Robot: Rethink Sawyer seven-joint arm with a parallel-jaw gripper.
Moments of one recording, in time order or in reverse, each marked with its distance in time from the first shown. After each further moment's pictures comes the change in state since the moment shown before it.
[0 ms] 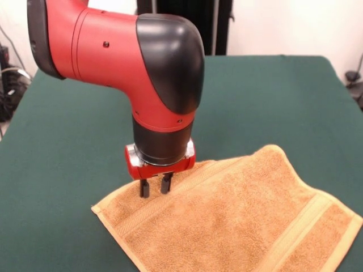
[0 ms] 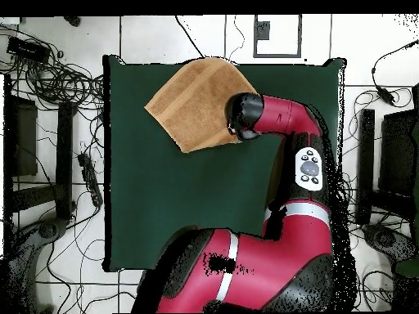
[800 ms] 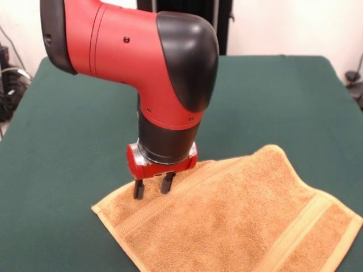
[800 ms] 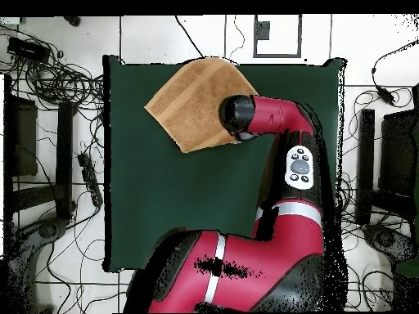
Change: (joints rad) arm 0.031 -0.006 -0.027 0.001 -0.058 -0.040 0.000
